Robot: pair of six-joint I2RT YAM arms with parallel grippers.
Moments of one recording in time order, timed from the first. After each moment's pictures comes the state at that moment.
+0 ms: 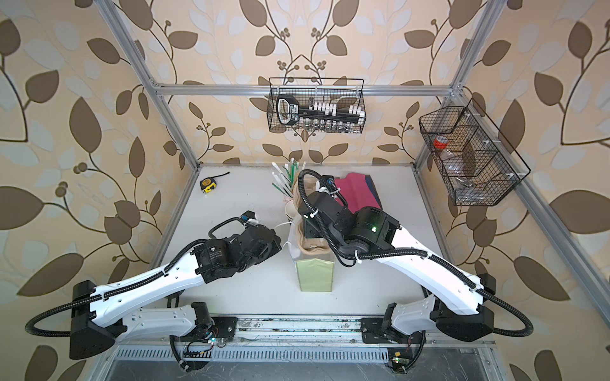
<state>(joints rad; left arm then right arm) -1.00 1.12 0.97 -0.63 -0.38 -1.32 1.04 1.36 1.71 -1.18 0.48 0.86</state>
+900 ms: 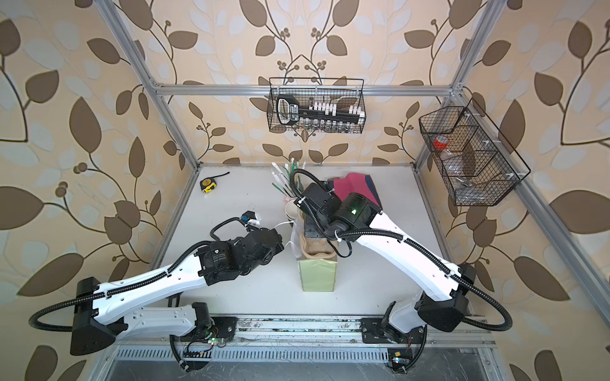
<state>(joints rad) -1.05 1.14 0.97 -0.59 -0.48 -1.34 0.93 1.48 1.76 -1.35 0.29 0.87</state>
